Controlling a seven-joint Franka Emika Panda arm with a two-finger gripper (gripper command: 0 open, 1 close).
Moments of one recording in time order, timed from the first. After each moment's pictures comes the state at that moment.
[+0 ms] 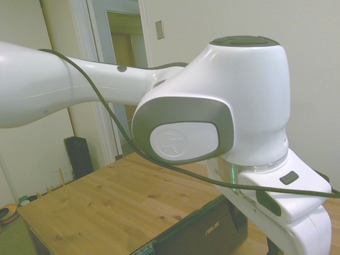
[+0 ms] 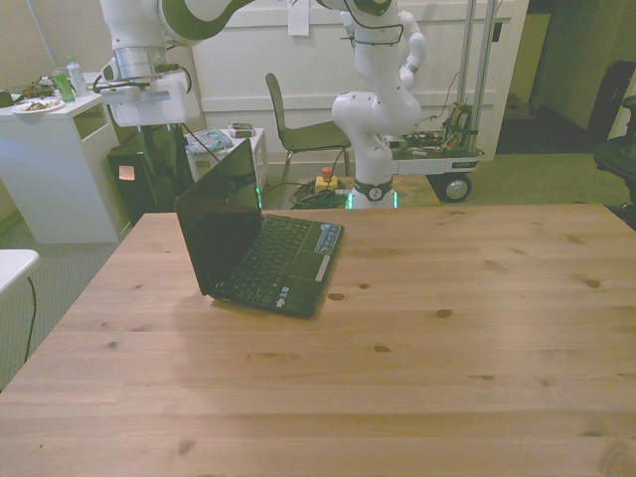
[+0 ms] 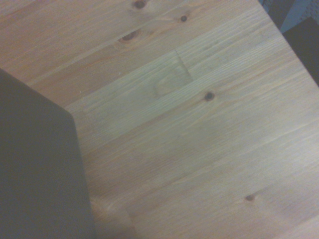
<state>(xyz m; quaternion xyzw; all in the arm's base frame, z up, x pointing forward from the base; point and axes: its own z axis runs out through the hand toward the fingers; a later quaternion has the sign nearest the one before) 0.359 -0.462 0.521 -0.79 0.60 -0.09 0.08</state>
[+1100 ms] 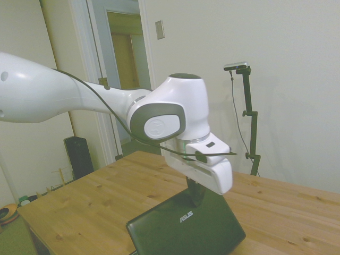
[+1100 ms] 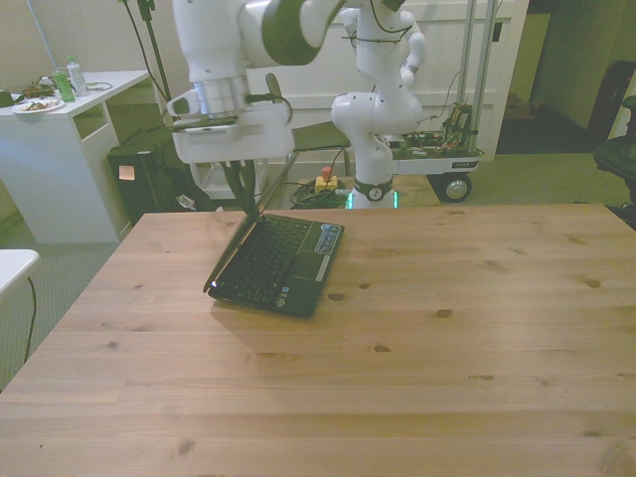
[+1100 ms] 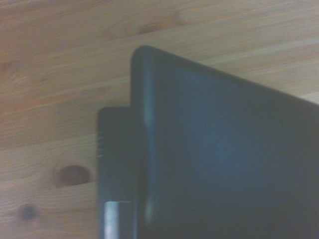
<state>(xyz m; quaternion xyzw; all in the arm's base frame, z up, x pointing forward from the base) 0.480 -0.263 0.480 -0.88 0.48 -0.04 0.06</state>
